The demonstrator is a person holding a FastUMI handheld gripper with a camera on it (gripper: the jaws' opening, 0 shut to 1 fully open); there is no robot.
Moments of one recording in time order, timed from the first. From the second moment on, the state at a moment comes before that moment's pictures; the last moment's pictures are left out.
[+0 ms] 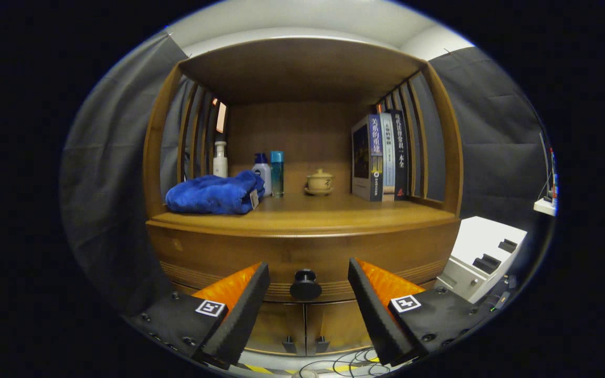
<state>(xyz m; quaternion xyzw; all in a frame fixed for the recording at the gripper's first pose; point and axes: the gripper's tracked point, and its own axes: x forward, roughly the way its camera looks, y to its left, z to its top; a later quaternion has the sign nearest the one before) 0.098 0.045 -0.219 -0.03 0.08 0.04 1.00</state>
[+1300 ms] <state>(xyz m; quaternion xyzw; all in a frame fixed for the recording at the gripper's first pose) 0.139 0.041 -0.271 0.00 0.14 0.04 0.99</state>
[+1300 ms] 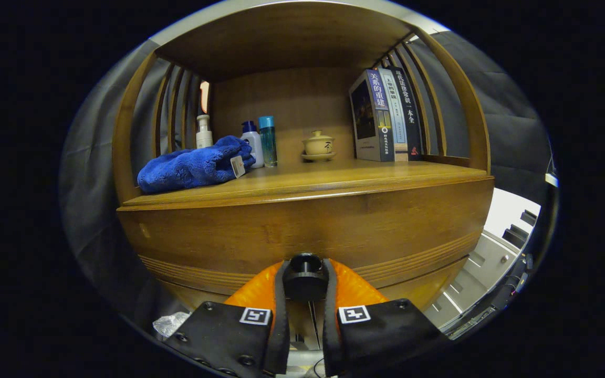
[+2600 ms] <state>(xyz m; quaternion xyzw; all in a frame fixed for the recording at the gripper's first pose) 0.022 0.029 -0.270 0.01 0.17 0.03 0.98</state>
